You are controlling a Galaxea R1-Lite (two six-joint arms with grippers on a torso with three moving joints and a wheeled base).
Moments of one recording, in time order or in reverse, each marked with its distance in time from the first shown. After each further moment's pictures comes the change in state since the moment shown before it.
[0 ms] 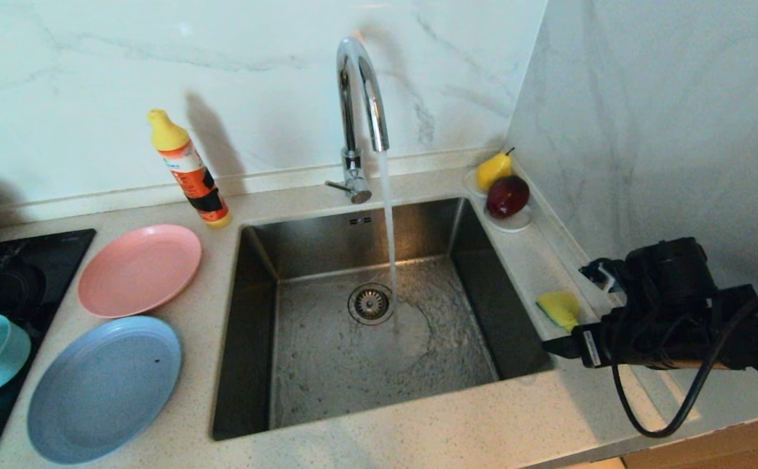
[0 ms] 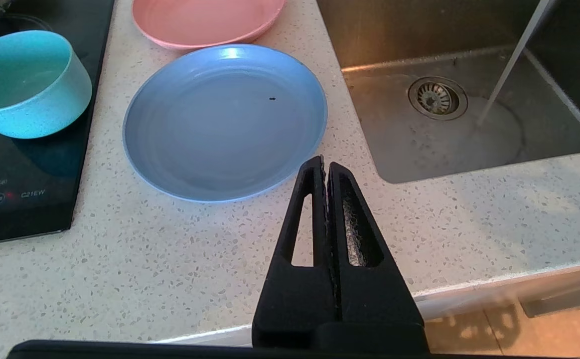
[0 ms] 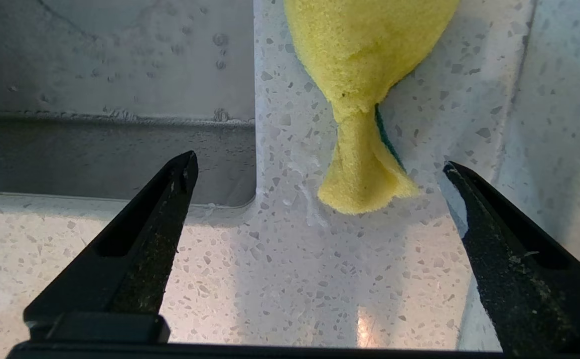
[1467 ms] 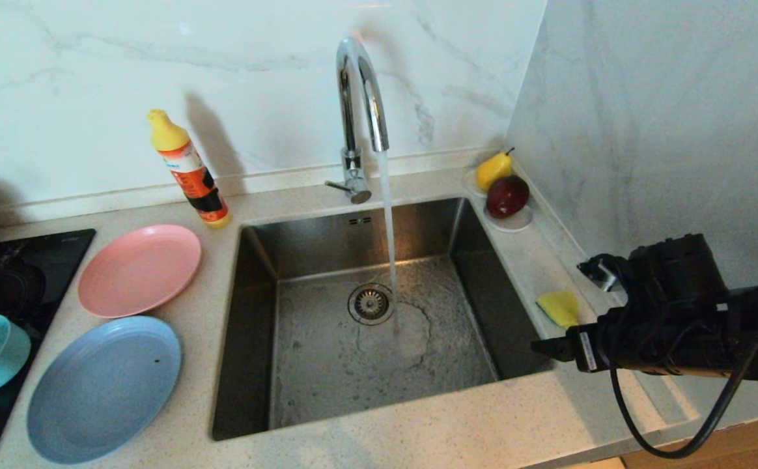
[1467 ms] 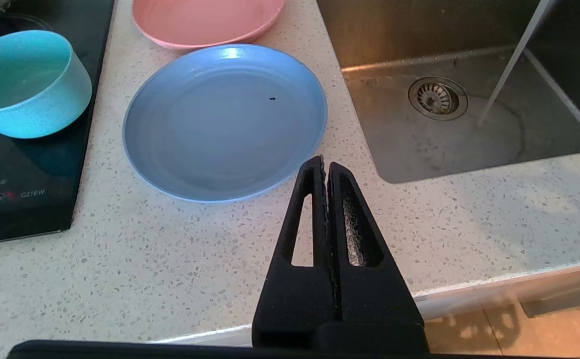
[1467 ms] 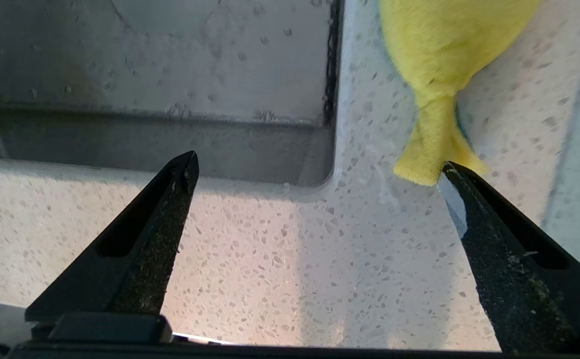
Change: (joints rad) left arm 0.001 0.000 0.000 0.000 0.000 0.000; right arm 0.081 -0.079 0.020 0.018 0.011 0.070
